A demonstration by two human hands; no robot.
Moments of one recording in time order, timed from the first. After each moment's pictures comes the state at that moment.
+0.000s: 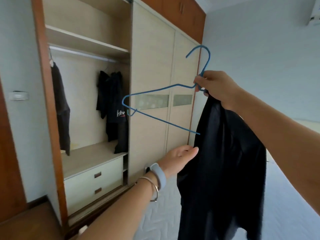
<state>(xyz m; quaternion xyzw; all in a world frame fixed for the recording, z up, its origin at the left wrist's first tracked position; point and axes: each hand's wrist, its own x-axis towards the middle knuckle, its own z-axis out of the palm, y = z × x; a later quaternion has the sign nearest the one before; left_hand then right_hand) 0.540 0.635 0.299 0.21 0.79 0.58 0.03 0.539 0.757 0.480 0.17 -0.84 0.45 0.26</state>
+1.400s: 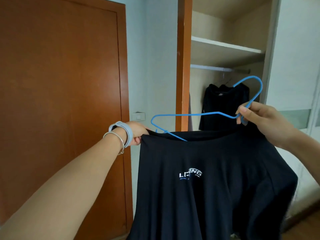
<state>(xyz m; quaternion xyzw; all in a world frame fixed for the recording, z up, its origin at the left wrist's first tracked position) 0.296 -0.111 0.406 -0.22 0.78 0.58 -0.08 0.227 0.218 0.420 0.41 -0.72 0.54 0.16</state>
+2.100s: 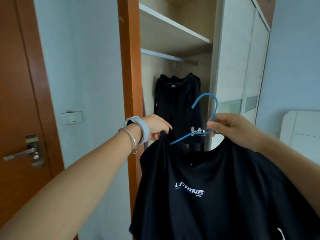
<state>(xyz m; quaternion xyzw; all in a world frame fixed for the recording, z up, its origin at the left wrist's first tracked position) 0.083 -0.005 0.404 0.04 0.86 0.51 0.00 0.106 0.220 0.391 0.29 -0.87 0.36 0.19</state>
